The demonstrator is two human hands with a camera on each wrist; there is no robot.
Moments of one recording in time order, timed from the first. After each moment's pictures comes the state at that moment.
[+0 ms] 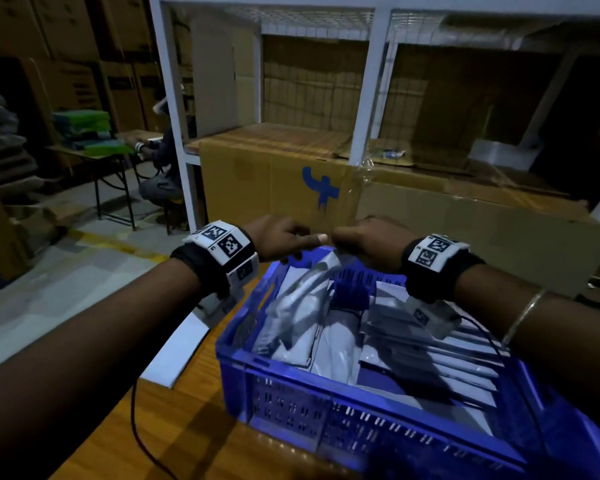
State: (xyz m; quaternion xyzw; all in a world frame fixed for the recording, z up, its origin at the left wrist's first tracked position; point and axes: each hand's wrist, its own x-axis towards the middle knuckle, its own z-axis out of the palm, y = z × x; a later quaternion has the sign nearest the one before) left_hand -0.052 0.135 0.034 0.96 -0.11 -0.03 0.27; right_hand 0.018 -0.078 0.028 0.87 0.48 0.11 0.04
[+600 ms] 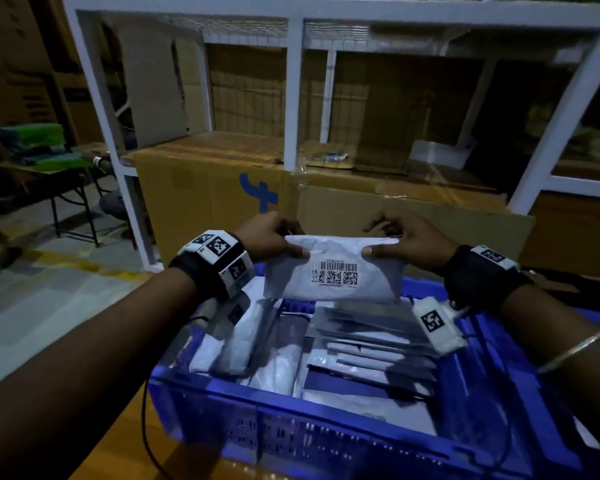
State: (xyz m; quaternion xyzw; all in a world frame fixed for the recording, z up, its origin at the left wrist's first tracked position) left_hand -0.013 0.046 0.042 0.95 -0.14 0.02 0.29; right_hand 0.028 -0.230 0.036 0.86 0.29 0.02 -0.42
